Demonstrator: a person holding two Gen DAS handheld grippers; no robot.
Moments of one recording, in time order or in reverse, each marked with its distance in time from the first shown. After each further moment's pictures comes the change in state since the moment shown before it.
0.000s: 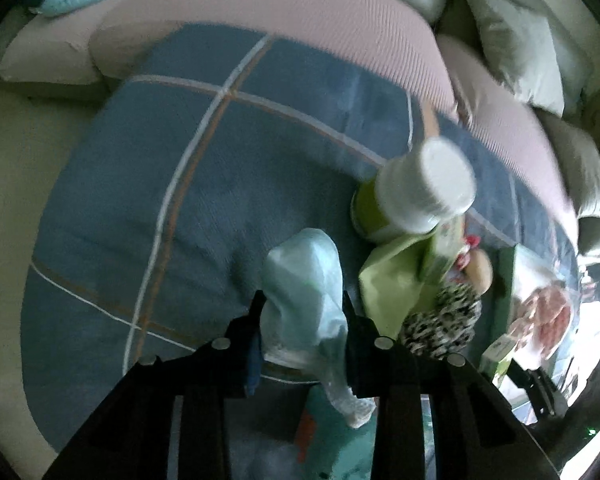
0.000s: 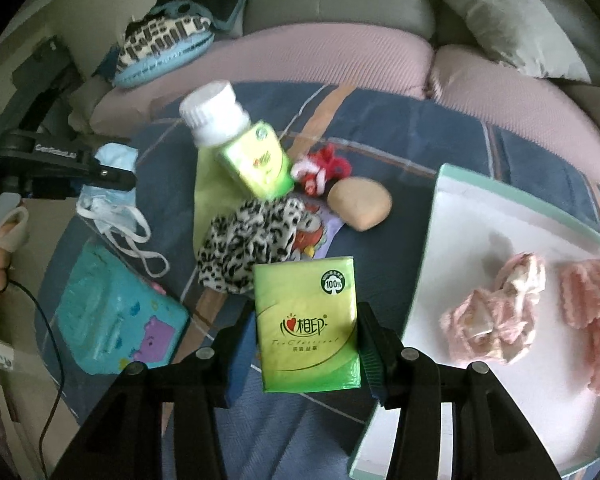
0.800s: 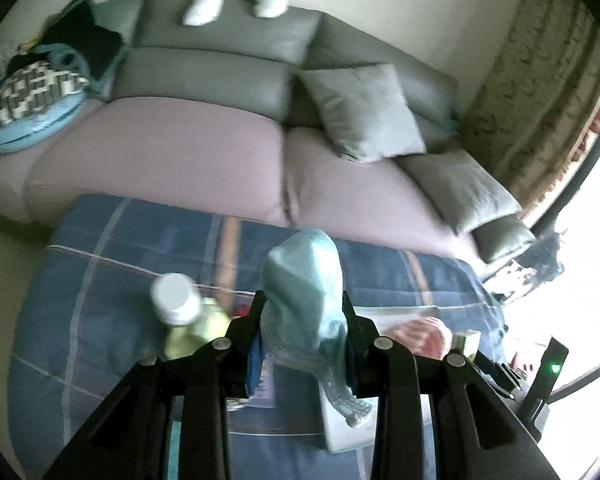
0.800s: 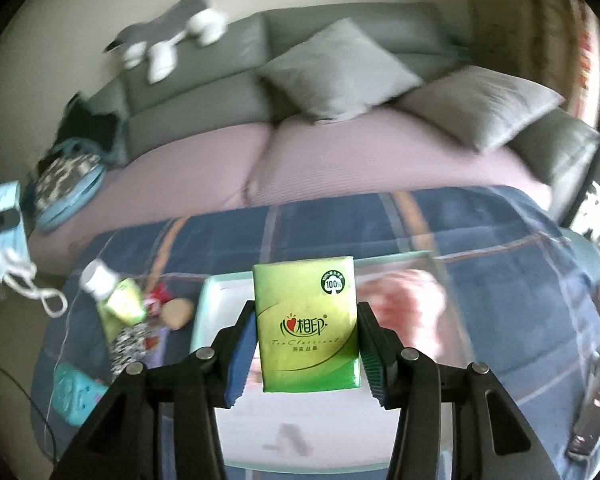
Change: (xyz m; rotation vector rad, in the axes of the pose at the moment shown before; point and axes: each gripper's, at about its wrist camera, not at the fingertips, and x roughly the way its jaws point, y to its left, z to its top) left arm -0.121 -0.173 -0.020 0.265 -0.355 -0.251; right arm -0.159 -0.149 -0.024 0.366 -0.294 -0.277
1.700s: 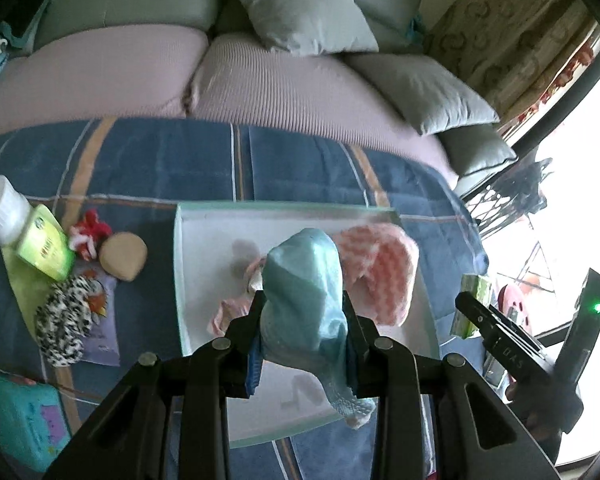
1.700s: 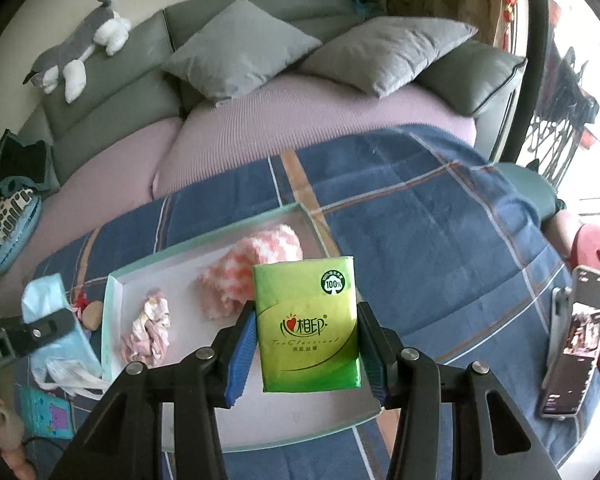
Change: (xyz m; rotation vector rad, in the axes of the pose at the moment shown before) left arm 0.134 -0.107 -0.087 0.064 0.268 -0.107; right arm 0.011 -0.099 -0.023 0.172 0.107 -0.150
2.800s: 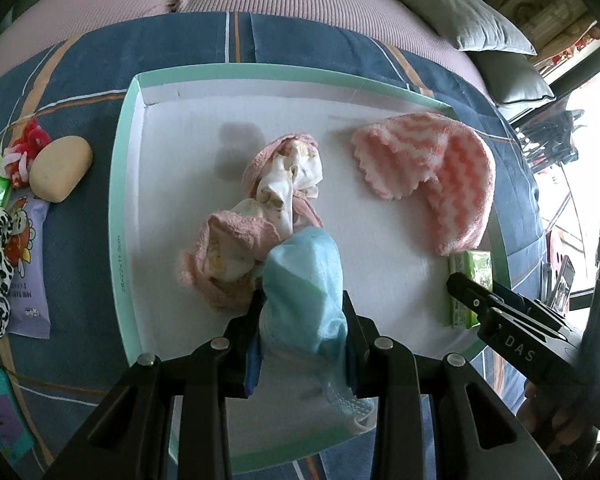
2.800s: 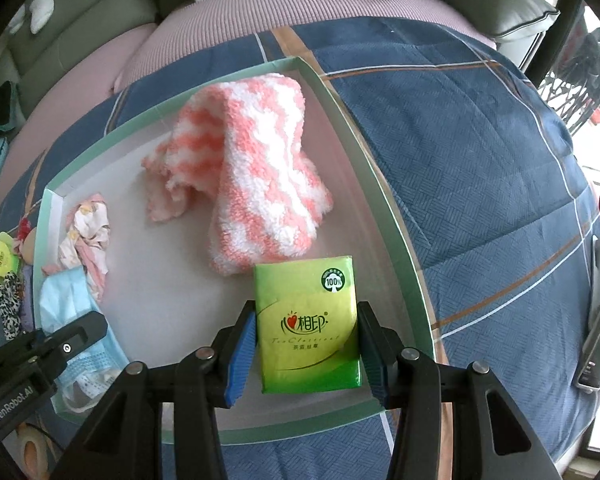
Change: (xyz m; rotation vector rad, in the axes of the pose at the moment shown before) left arm 0.093 0.007 -0.050 0.019 0.226 0.066; right arm 0.082 0.008 -0.045 -0.038 0.308 -0.078
